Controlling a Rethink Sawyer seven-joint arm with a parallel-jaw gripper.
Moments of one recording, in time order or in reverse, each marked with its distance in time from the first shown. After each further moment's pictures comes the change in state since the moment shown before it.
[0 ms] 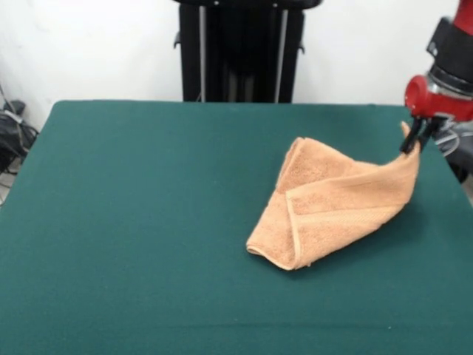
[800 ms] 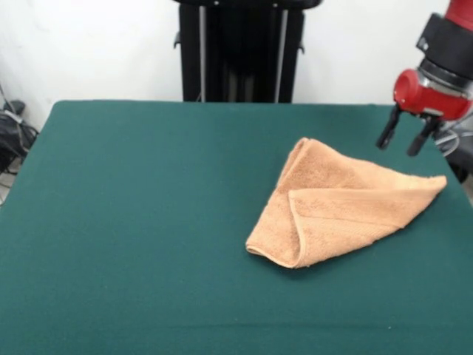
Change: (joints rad) arm 0.050 0.027 -0.081 0.000 0.001 -0.044 0.003
